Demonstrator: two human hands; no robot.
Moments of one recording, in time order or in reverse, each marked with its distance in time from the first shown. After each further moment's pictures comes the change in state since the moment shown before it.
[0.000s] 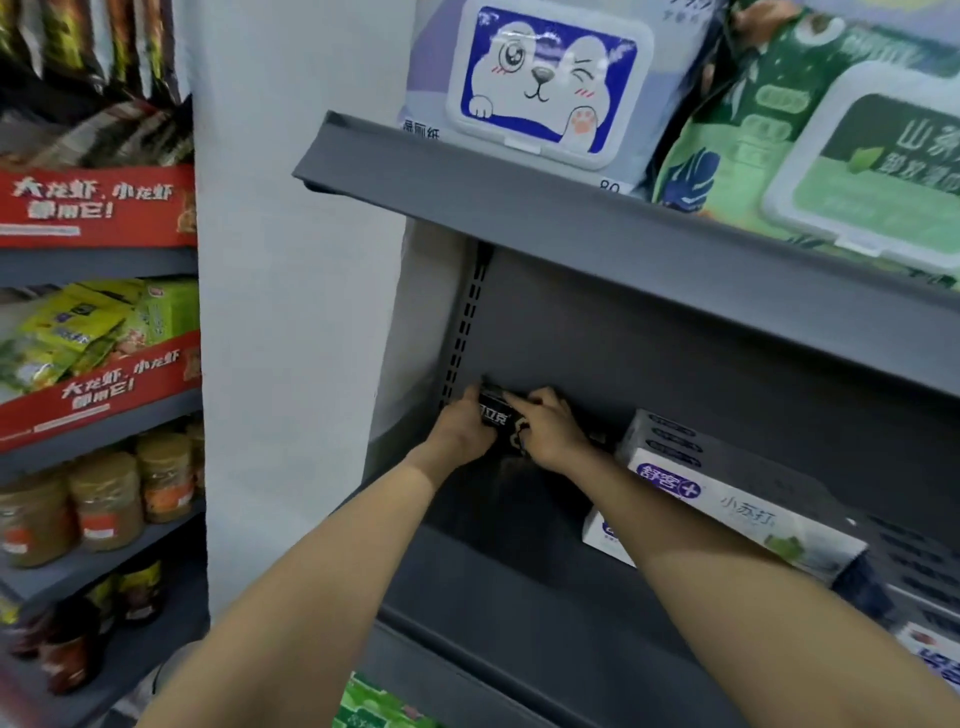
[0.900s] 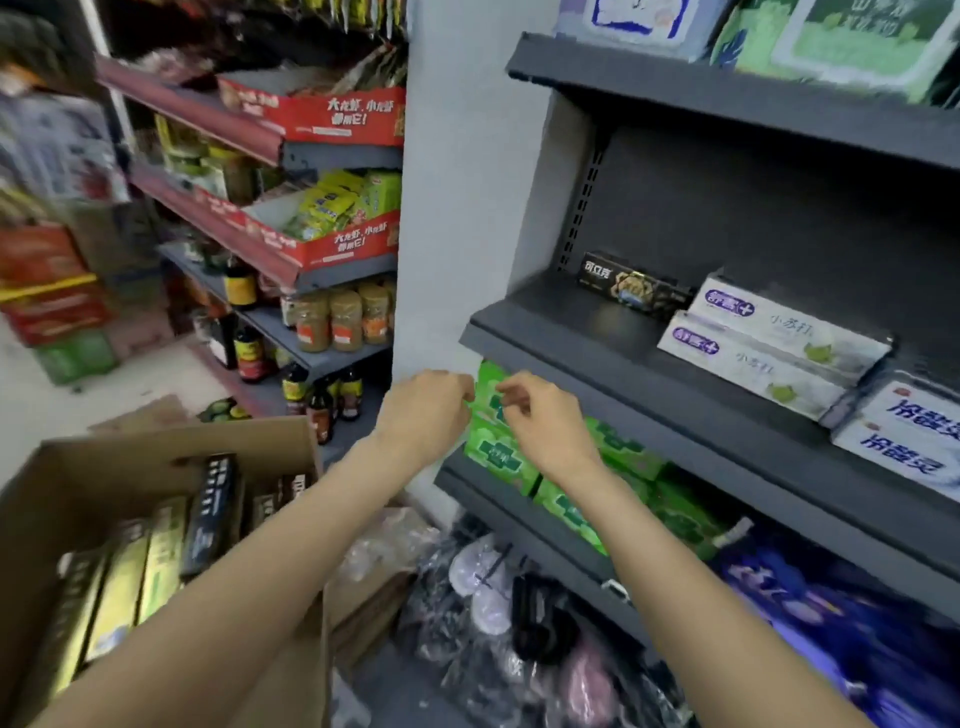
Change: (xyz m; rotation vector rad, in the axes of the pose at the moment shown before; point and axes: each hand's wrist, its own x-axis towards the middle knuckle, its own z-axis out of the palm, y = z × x) left_hand -0.358 -0.043 -0.046 0.628 0.150 -0.066; right_hand -0.318 -0.134 0.040 0.472 -0.015 -0.227
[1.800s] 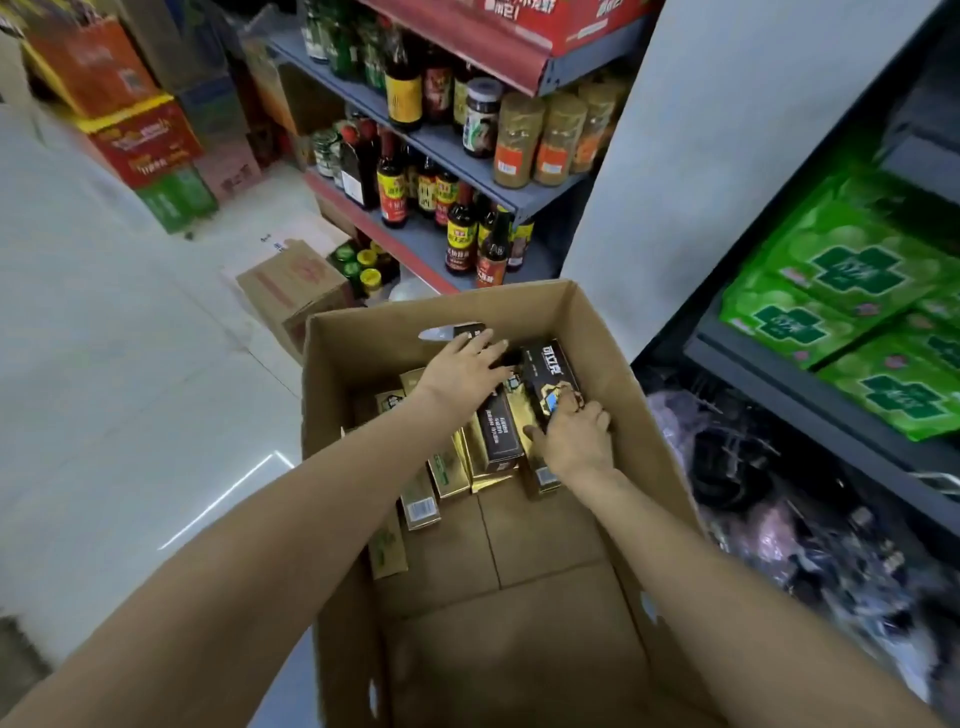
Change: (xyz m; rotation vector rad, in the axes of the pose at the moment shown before) left_hand -0.069 -0.344 0.100 0.450 -0.571 0.260; right_hand 0.001 -0.087 0.375 -0.375 -0.415 0.532
